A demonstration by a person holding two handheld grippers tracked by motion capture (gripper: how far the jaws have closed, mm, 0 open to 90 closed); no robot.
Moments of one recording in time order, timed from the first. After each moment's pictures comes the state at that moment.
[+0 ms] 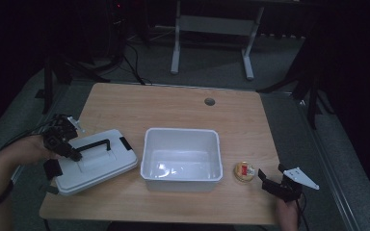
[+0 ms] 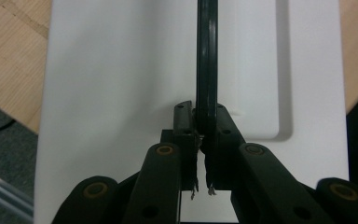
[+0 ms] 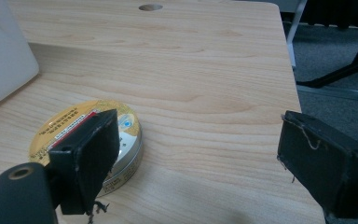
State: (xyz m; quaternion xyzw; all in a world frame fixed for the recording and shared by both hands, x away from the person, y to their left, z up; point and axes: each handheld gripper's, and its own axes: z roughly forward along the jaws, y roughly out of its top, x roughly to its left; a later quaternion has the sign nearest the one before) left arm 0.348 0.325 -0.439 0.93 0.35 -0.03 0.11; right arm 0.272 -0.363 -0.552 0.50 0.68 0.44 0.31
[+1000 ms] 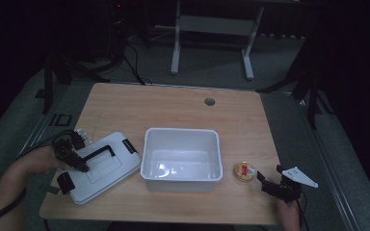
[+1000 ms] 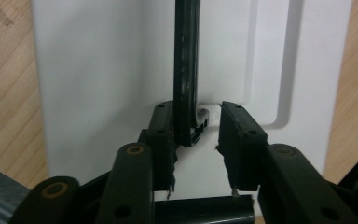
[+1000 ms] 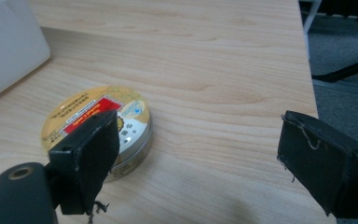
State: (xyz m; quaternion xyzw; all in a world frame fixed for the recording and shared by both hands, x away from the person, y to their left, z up) left arm 0.350 0.325 -0.487 0.92 0.37 -0.05 0.10; right arm 0.273 -0.364 -0.551 0.49 0.70 0.43 0.29
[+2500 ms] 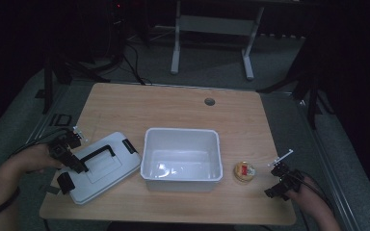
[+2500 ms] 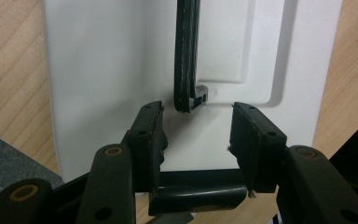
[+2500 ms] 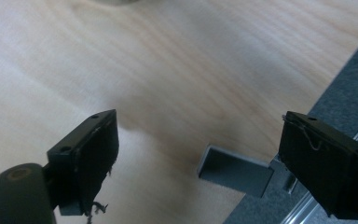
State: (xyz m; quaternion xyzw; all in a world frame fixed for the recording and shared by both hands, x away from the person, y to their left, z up) left arm 0.348 0.331 -0.478 0.92 0.37 -0.07 0.08; right arm 0.308 -0.350 -0.501 0.45 0.89 0.04 0.06
